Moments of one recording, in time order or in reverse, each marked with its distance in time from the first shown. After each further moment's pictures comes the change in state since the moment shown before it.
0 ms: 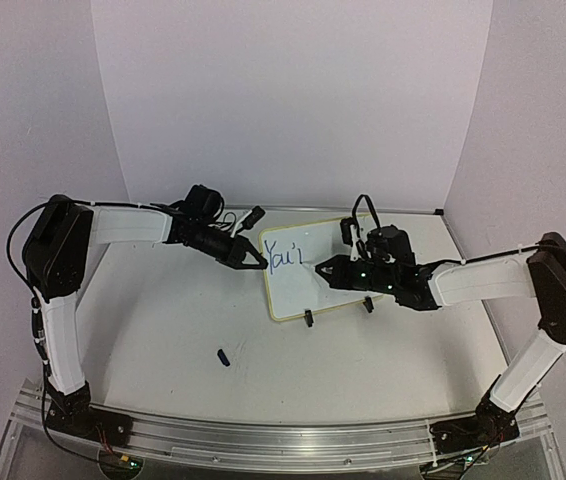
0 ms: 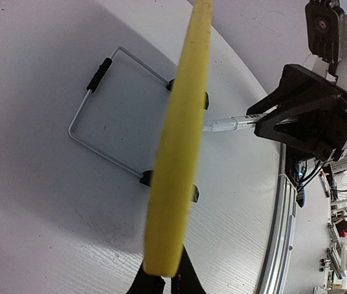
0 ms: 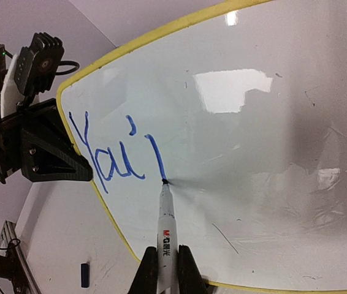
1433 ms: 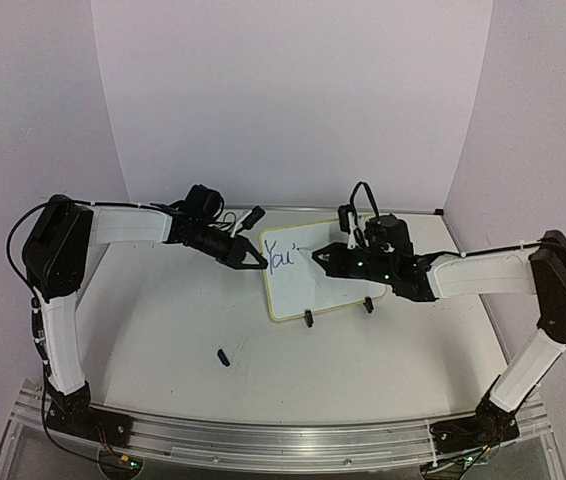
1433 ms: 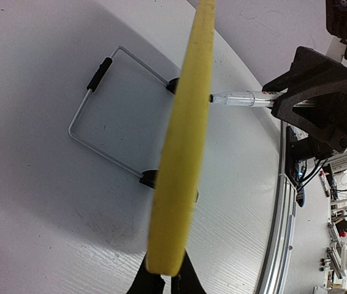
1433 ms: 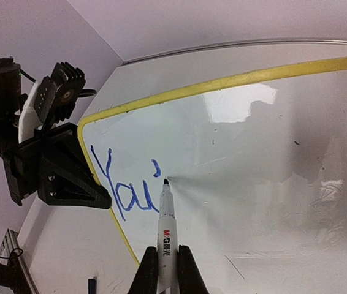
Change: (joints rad) left arm 0.000 0.000 0.000 0.000 0.002 0.001; right arm 0.003 0.005 0.072 -0.014 0.016 -0.026
